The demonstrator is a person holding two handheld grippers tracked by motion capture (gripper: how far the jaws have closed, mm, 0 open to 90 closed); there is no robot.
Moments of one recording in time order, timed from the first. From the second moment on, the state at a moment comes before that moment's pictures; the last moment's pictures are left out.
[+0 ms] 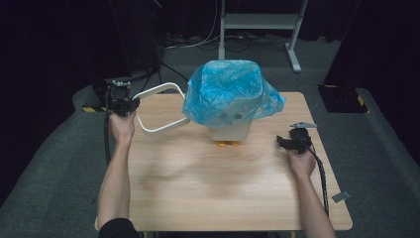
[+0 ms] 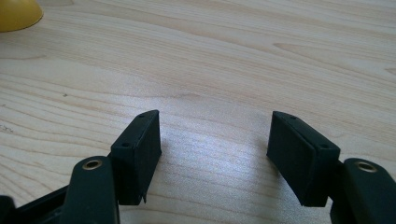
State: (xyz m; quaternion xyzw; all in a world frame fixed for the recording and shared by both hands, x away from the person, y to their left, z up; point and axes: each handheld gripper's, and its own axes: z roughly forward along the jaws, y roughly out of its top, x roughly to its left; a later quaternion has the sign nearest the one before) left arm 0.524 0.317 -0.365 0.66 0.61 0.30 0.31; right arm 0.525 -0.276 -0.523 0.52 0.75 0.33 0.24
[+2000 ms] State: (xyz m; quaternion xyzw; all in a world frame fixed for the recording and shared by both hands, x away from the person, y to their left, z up) left arm 0.517 0.327 -0.296 0.65 0.62 0.31 0.33; right arm 0.525 -0.276 -0.523 0.52 0.75 0.33 0.24
